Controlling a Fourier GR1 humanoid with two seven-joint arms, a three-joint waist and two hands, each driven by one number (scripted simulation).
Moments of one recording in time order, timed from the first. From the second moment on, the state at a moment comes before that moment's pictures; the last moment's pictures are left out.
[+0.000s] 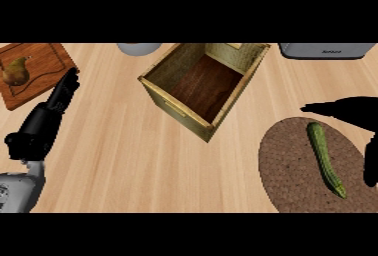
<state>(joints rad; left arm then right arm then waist) -0.20 0.42 -0.06 -1.55 0.01 0.05 -0.01 -0.48 -0.85 0.31 -1.51 0.31 0.94 0.27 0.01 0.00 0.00</state>
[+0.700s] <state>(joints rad) -0.19 0.37 -0.01 -1.60 -0.05 0.01 0.03 -0.38 -0.77 0.27 -1.41 0.61 0.82 0.01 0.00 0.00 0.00</state>
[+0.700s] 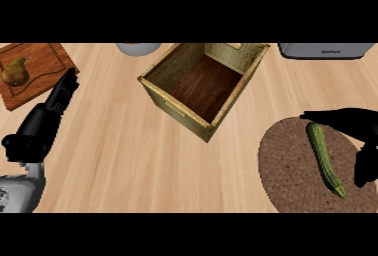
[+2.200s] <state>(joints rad) -0.21 0.30 0.09 -1.55 -0.12 -0.09 0.00 -0.31 -0.60 0.17 -1.23 0.95 0.70 -0.17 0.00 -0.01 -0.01</state>
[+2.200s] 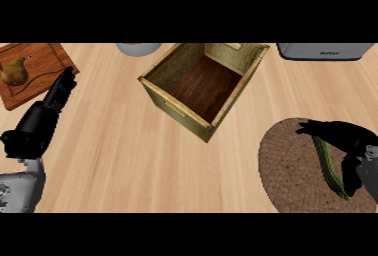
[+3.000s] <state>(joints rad) -0.20 0.27 0.10 -1.56 -0.15 -0.10 -0.01 -0.34 -0.56 0.16 -1.13 1.05 0.49 -0.29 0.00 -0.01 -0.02</state>
